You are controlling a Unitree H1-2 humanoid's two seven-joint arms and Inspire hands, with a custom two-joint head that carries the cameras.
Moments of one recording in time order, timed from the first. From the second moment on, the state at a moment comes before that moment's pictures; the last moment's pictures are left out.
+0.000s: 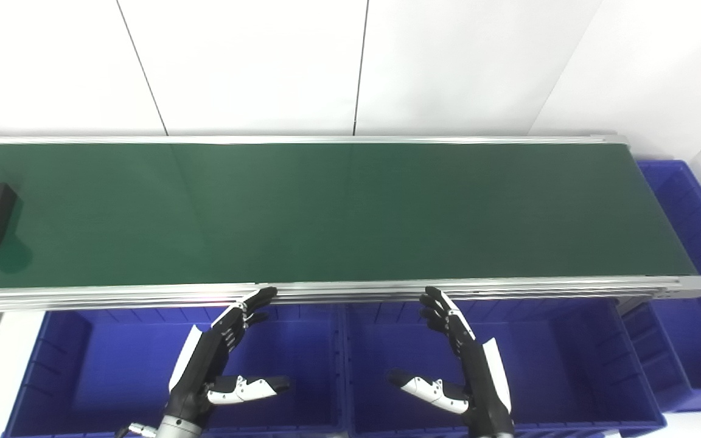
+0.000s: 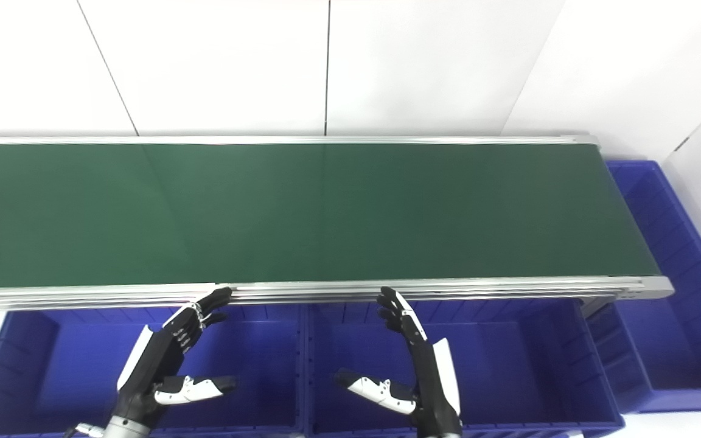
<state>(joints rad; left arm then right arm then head) 0.23 0.10 -0.21 0.15 0.03 -0.44 -0.20 0.43 -0.01 0.15 -0.03 -0.33 -0.37 -0.16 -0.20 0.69</state>
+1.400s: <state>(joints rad) 0.22 0.10 -0.31 0.18 0.10 -0.44 -0.08 0.44 -0.08 0.12 0.00 -0.21 -0.40 -0.13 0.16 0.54</state>
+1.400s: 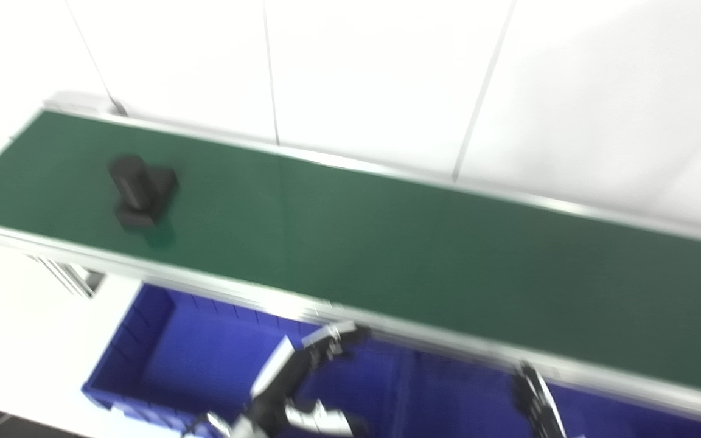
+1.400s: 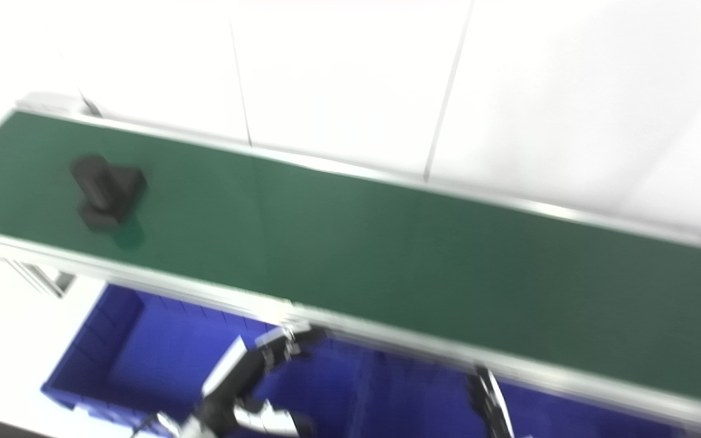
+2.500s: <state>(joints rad) 0.19 0.12 -0.42 0.22 0.11 -0.44 0.05 0.46 -0.13 0.16 -0.13 -0.24 -0.41 -0.19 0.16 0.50</state>
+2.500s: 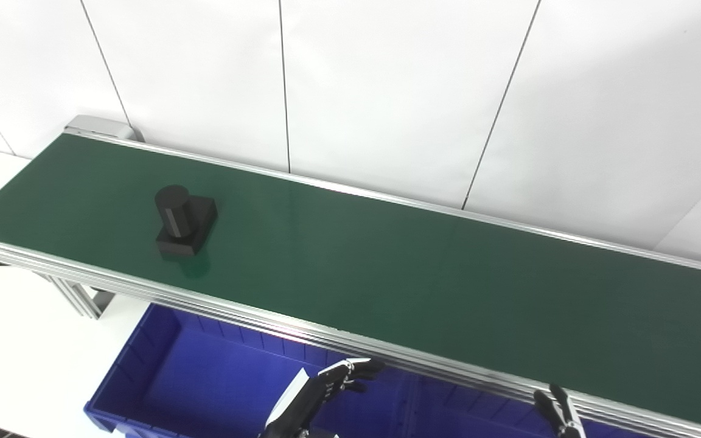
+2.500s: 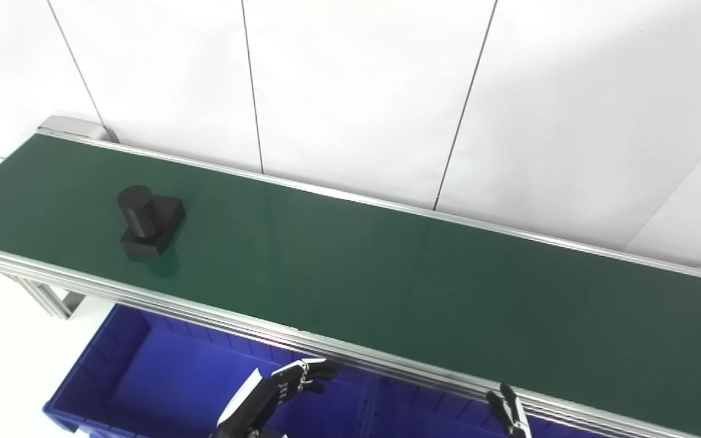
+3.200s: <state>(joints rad) 0.17 0.10 -0.47 0.26 0.13 -0.44 0.12 0.36 -0.20 0.11 -0.20 -0.19 -0.41 -0.17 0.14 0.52</state>
